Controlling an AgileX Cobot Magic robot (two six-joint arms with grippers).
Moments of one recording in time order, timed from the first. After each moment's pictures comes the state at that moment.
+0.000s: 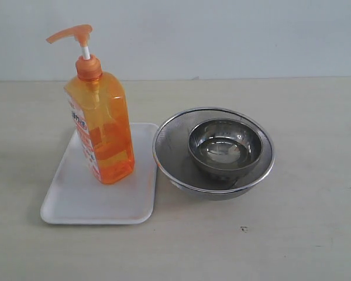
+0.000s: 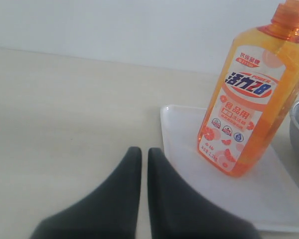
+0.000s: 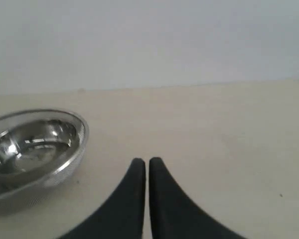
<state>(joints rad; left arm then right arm) -0.10 0.00 0.00 0.19 0.31 -0.33 0.06 0.01 0.00 0.09 0.22 -0.02</state>
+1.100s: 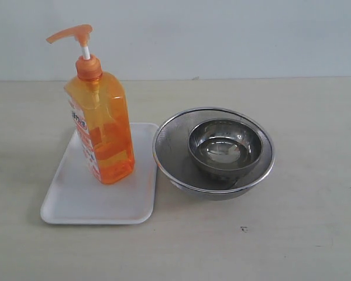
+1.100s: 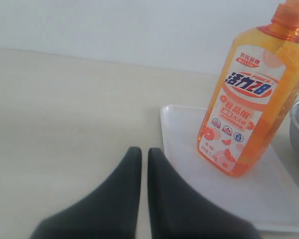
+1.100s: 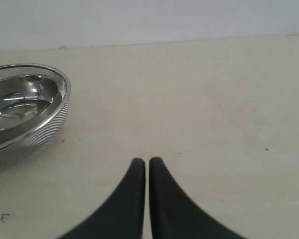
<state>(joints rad) -0.10 0.00 0.00 0.19 0.31 -0.33 0.07 0.01 0.00 -0.07 0.36 0.13</state>
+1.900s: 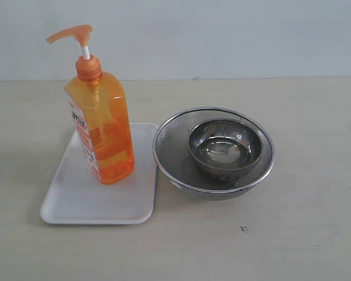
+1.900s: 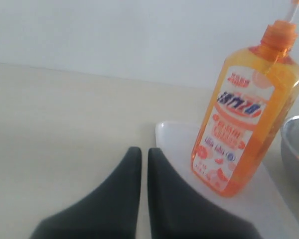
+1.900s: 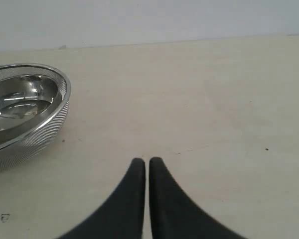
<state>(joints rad) -0.10 0.00 -0.04 0.19 0.29 -0.33 0.07 0.01 0.00 -0.07 0.36 0.13</state>
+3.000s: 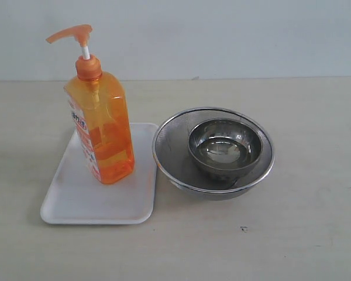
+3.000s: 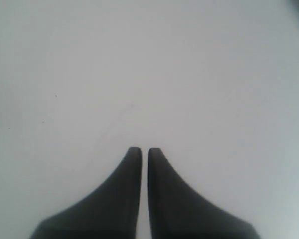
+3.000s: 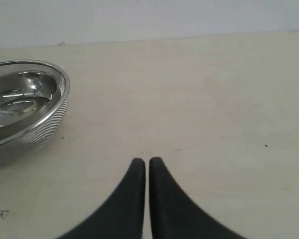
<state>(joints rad) -0.10 0.17 -0.47 0.11 -0.36 -0.80 0.07 0.01 0.00 -0.07 0.37 0.13</state>
